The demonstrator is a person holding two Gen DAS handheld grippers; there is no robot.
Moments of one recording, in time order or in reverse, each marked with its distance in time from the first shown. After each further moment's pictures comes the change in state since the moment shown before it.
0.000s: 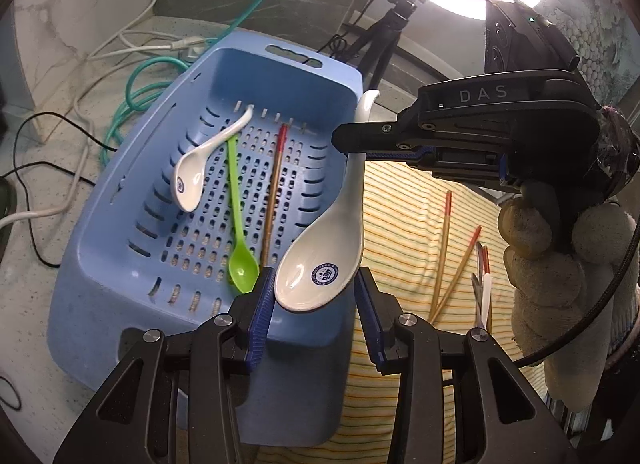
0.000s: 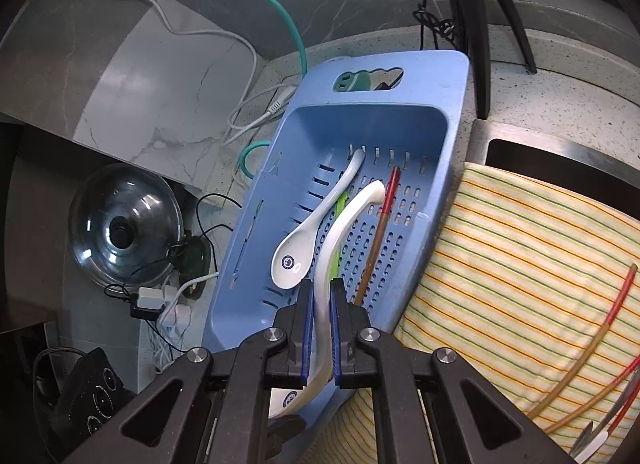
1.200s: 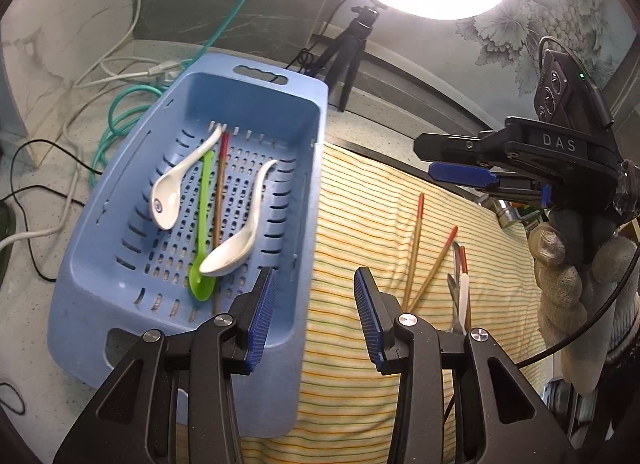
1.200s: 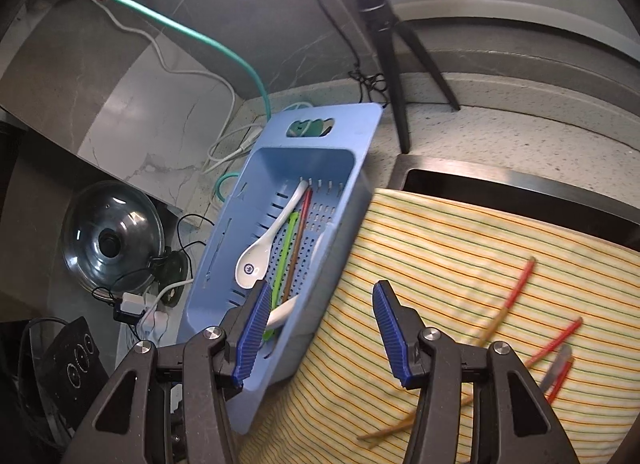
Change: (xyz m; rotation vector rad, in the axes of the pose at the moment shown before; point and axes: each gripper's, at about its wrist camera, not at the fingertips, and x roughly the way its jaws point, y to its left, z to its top) left arm -0.013 -0.037 -0.002 0.066 -0.028 -0.021; right arm -0.093 -0.042 -0.030 -0.019 -0.143 -0.096
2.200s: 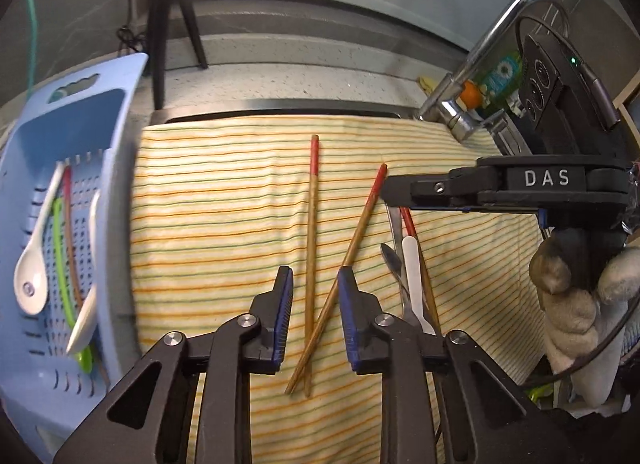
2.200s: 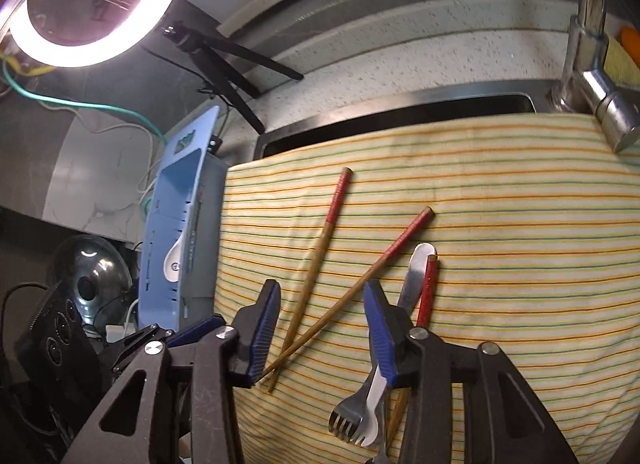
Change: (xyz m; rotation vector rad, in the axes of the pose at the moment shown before) left arm 0.096 -0.114 0.009 0.339 0.230 -0.100; right arm -0.028 -0.119 -0.060 0.315 0.009 -0.086
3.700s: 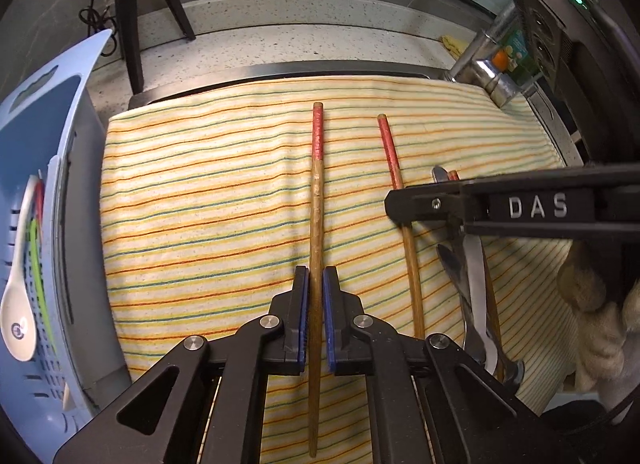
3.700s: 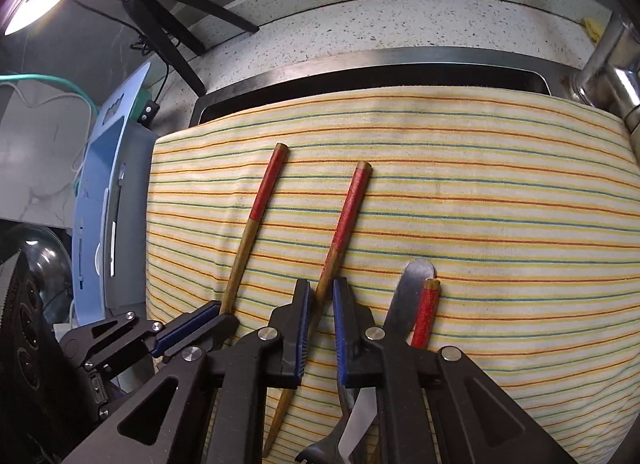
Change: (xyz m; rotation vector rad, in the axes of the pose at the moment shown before) left arm 0.050 0.006 0.015 0.044 0.082 0.063; right arm 0.056 0.000 0.015 -0.032 0.089 -0.173
